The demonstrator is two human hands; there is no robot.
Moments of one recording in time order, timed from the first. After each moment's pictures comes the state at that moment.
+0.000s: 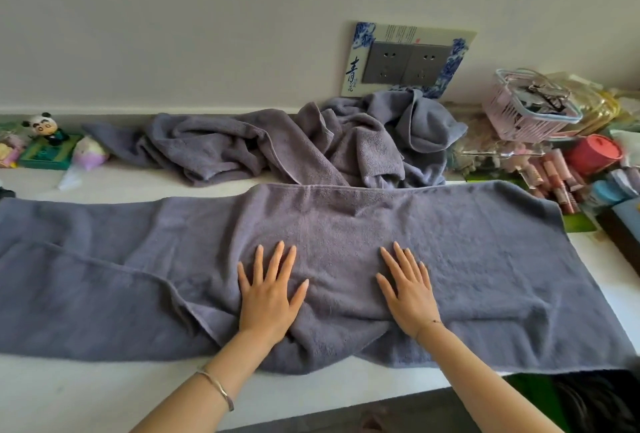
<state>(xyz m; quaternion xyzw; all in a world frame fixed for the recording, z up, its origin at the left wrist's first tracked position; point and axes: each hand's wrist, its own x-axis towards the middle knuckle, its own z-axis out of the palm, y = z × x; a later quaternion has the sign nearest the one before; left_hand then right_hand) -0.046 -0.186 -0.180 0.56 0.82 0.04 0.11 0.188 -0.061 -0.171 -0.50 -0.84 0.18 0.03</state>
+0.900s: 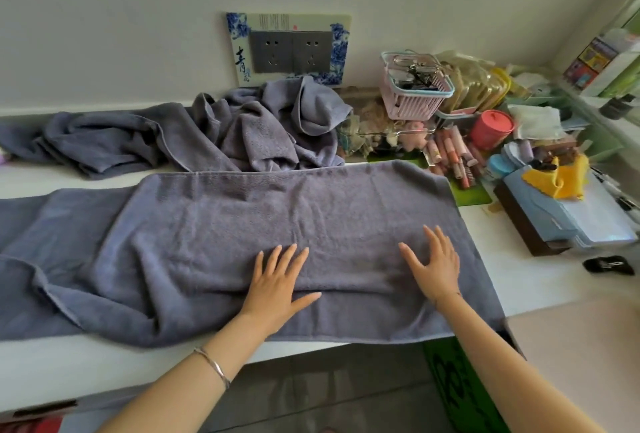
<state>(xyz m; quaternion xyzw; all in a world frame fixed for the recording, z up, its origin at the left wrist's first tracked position) 0.162 -0.119 -0.151 0.64 0.75 -0.05 0.15 0.423 0.023 -0.147 -0.65 -0.70 0.24 0.15</state>
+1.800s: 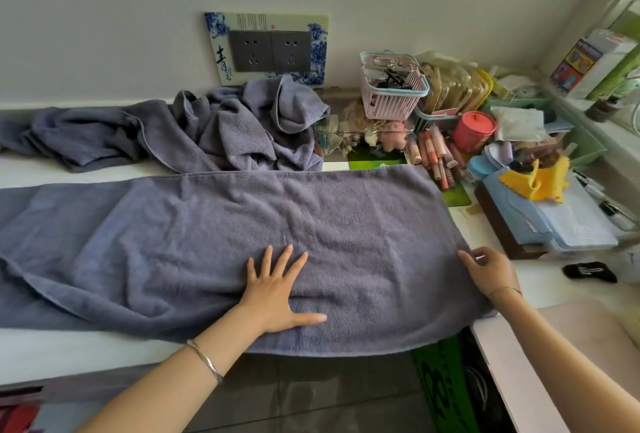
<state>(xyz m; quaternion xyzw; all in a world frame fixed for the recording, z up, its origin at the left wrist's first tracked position) 0.226 -0.101 -0.137 0.63 0.74 -0.10 0.24 0.559 0.088 -0.129 -0.72 -0.62 0.28 0.13</state>
